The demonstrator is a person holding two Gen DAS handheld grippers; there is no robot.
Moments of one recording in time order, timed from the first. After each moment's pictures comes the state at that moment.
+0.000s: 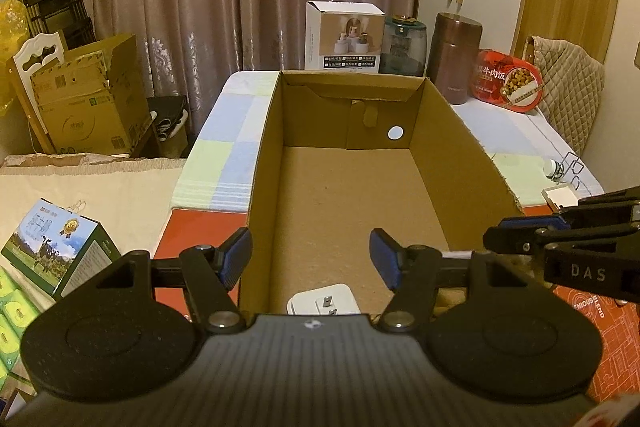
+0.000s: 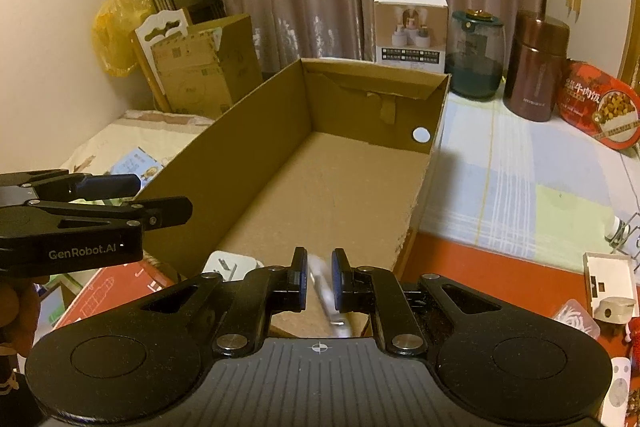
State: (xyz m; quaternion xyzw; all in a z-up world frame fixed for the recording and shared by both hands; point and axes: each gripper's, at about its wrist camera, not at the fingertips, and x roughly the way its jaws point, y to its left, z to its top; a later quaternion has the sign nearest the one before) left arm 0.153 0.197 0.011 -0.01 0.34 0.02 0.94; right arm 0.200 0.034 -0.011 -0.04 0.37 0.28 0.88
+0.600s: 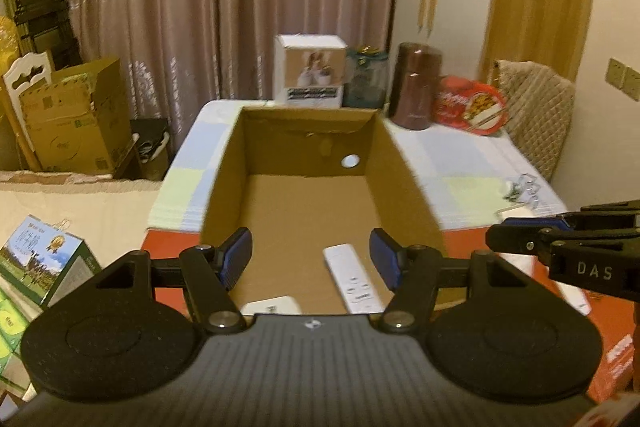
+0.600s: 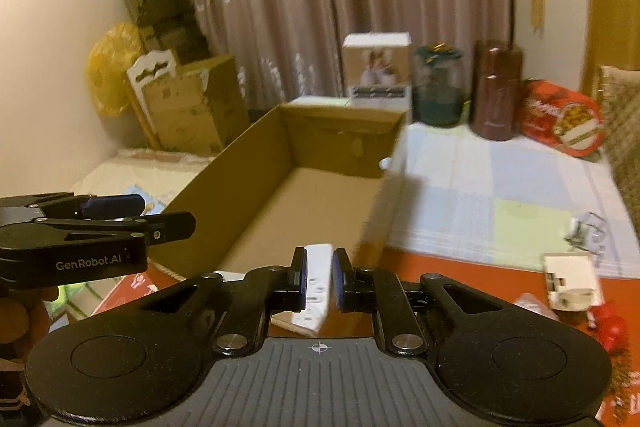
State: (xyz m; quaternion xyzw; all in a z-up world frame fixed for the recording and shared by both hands) left arm 0.121 0.152 0.050 -0.02 0.30 -0.01 0.95; right arm 0.158 -0.026 0.031 -0.01 0.32 0.25 0.91
